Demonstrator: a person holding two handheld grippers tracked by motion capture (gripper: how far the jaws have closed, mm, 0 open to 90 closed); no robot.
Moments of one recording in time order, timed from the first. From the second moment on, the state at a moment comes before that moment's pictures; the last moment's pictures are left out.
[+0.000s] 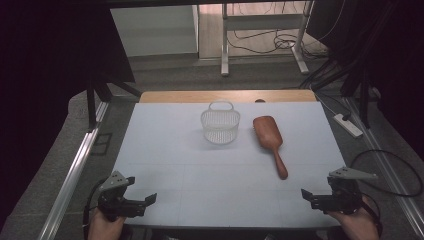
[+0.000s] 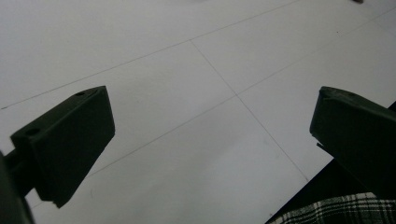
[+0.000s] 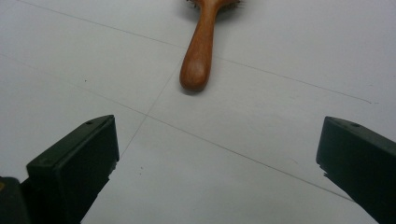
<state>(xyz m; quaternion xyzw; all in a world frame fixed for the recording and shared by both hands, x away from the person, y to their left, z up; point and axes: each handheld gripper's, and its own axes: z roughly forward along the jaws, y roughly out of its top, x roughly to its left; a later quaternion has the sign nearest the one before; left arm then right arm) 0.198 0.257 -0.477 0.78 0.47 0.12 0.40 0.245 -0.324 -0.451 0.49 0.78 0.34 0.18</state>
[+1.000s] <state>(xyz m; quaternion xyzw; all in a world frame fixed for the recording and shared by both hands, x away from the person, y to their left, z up) 0.197 0.259 -0.477 0.78 0.46 0.12 0.41 0.256 -0.315 -0.446 0.45 0.81 0.35 0.16</state>
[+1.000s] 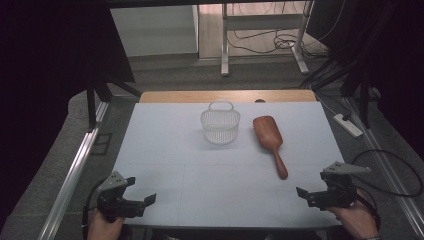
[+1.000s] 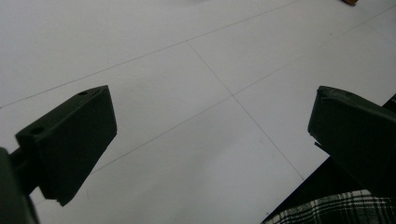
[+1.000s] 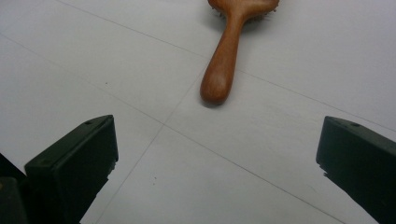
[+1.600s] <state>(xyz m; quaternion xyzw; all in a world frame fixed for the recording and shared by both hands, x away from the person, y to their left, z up) 0.197 0.260 -0.477 0.78 0.47 0.12 0.41 0.276 -0.307 -0.440 0.45 0.81 0.34 0.15</state>
